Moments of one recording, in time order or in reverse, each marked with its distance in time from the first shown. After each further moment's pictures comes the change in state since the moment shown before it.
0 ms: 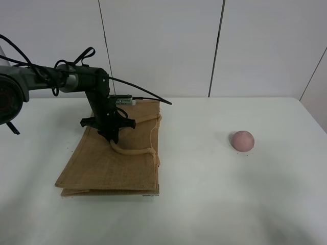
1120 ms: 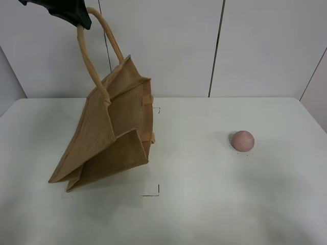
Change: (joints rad) left arm 0.000 -0.527 -0.377 0.011 0.291 0.079; right arm 0.000 0.000 0.000 0.009 0.000 0.000
